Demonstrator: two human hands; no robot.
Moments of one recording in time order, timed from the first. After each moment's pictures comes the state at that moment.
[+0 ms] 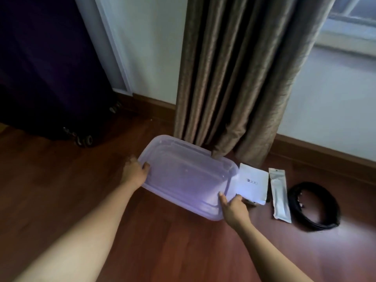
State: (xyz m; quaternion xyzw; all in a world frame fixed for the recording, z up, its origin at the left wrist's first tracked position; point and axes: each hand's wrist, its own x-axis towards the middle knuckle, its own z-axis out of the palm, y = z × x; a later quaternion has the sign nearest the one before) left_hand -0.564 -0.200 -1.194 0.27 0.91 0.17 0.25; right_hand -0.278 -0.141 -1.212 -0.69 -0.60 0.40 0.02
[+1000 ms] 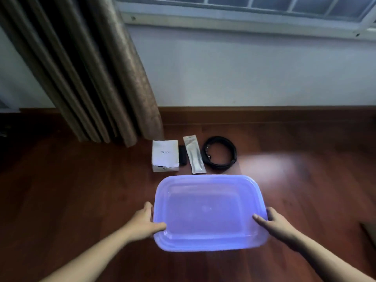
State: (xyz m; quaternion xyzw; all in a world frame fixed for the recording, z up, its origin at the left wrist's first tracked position) left_hand -0.308 -0.259 -1.182 0.51 0.69 0.02 0.52; right_hand 0.084 -0.242 -1.173 -0.75 -0.49 0.45 0.04
